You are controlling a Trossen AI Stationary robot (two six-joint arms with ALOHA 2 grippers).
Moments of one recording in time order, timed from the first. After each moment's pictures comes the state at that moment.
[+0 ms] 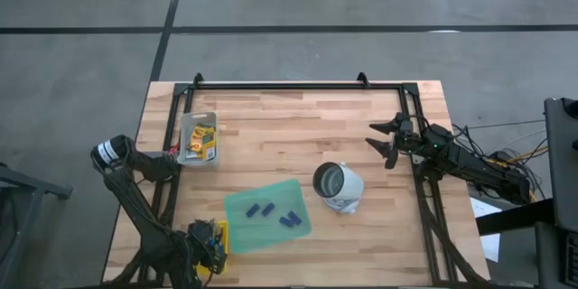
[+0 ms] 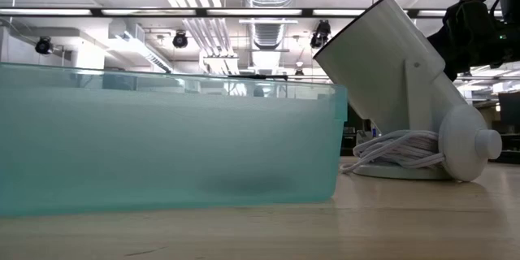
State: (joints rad) left arm -1.05 1.65 1.16 -0.86 -0.25 -2.25; right arm -0.38 0.02 0.04 -0.08 -0.05 0.21
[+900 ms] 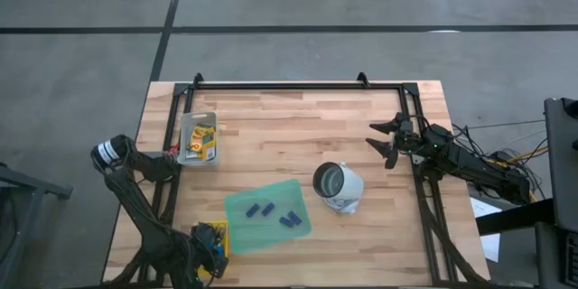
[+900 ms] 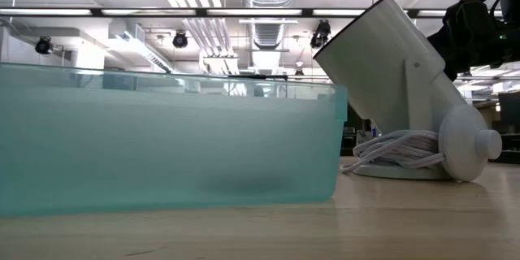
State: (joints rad) left arm -1.04 1.65 1.16 -0.80 -0.25 -2.20; right arm -0.38 0.02 0.04 -0.08 -0.05 0.21
